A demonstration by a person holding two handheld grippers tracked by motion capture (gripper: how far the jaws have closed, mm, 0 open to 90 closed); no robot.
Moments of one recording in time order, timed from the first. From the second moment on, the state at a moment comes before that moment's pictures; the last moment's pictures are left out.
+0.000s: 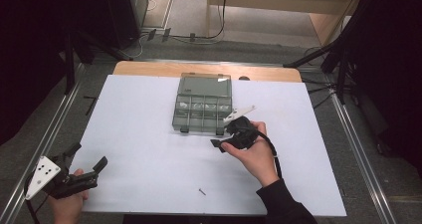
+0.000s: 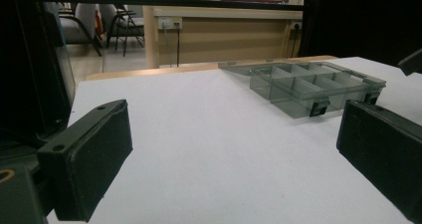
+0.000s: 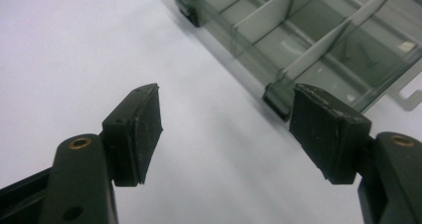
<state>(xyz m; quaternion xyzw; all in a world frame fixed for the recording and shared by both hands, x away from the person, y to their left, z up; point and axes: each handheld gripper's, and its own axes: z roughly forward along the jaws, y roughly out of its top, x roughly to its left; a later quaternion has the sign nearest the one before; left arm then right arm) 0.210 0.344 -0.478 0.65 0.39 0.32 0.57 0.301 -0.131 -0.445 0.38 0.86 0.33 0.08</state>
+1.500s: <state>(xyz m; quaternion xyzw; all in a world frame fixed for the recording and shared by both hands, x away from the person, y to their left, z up) 0.211 0.345 -0.478 0.65 0.39 0.31 0.57 0.197 -0.087 -0.495 0.33 0.88 0.34 0.01</state>
